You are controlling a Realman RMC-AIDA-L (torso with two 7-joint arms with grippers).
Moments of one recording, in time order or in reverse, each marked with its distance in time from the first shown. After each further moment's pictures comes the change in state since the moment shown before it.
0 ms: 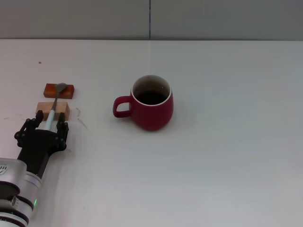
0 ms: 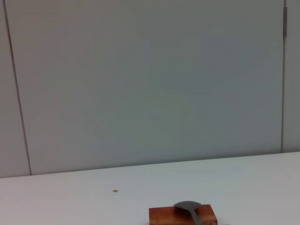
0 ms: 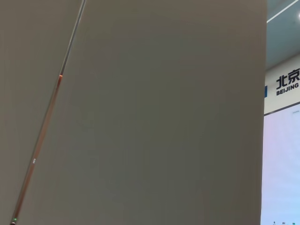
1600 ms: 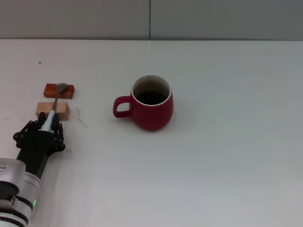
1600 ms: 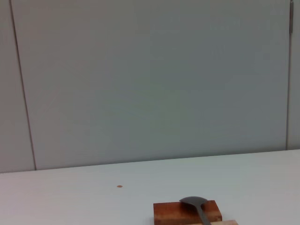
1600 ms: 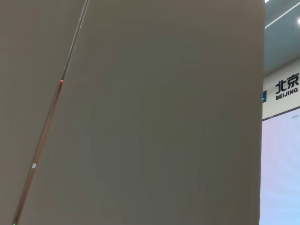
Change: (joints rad) left arm 0.004 0.000 -0.012 0.000 0.000 -0.007 0.000; right arm -0.009 0.005 0.000 0.000 0.001 -0.024 0.000
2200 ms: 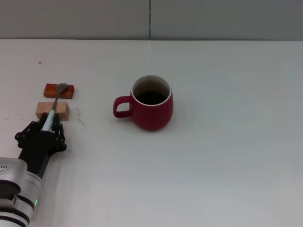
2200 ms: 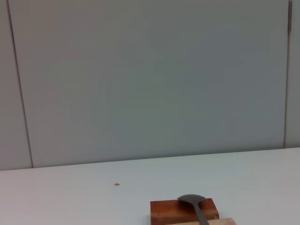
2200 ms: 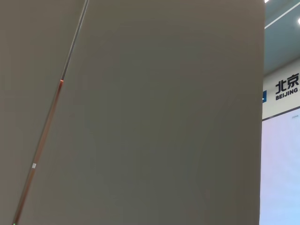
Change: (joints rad) left arm -0.004 -0.001 -0.002 -0.002 0.000 -0.009 0.000; right arm -0.001 0.000 0.000 0.000 -0.001 -0.001 0.000
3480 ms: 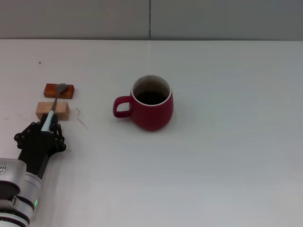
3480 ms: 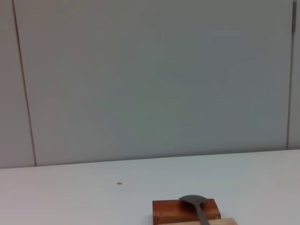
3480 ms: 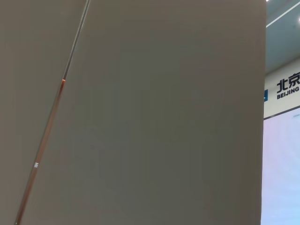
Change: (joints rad) left arm 0.004 0.000 -0.010 -0.008 0.002 0.006 0.001; right arm -0.002 0.002 0.000 0.000 -0.004 0.000 0.000
